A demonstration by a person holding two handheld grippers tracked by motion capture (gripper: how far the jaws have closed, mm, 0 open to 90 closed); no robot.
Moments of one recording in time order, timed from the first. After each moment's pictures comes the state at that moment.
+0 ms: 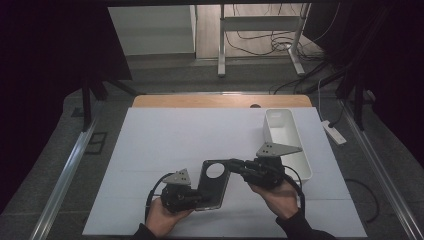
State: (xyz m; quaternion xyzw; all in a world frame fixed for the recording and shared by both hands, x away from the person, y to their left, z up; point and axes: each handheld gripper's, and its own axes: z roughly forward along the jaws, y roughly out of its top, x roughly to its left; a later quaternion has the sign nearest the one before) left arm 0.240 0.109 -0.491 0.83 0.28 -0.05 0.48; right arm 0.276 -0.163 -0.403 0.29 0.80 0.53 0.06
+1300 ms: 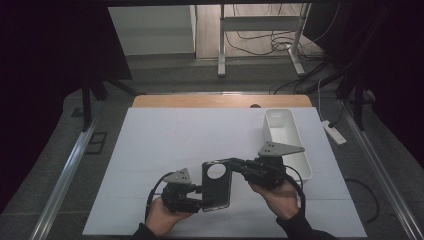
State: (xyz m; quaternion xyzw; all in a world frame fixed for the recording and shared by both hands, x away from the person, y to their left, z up) left arm 0.244 0.109 -0.493 0.83 0.28 -0.05 0.48; right arm 0.274 -0.165 -0.398 0.30 0.79 0.54 0.06
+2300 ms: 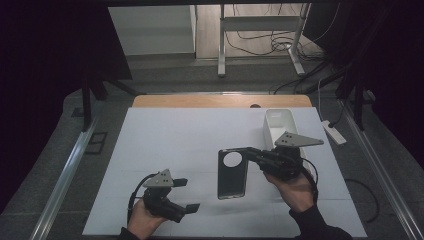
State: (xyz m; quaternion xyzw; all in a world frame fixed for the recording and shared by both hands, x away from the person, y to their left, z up) left arm 0.226 0.149 -0.481 0.83 0.29 0.01 0.48; right arm 0.285 -0.196 -0.378 0.33 0.78 0.52 0.11
